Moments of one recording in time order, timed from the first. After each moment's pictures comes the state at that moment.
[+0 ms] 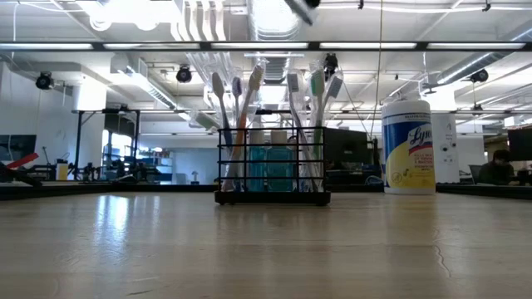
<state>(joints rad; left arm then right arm) -0.70 1.55 1.37 -0.73 -1.57 0.59 0.06 1.53 1.45 -0.39 0.07 0.02</state>
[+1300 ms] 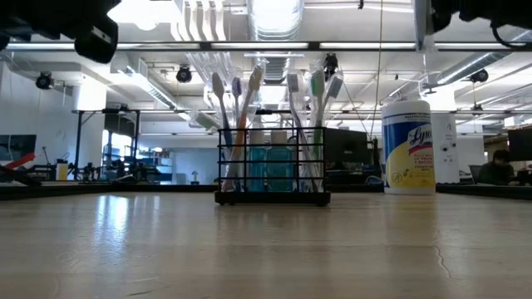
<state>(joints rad) -0.56 0.63 0.20 0.52 -0.40 0.00 0.27 0.58 0.27 0.51 0.15 -0.21</state>
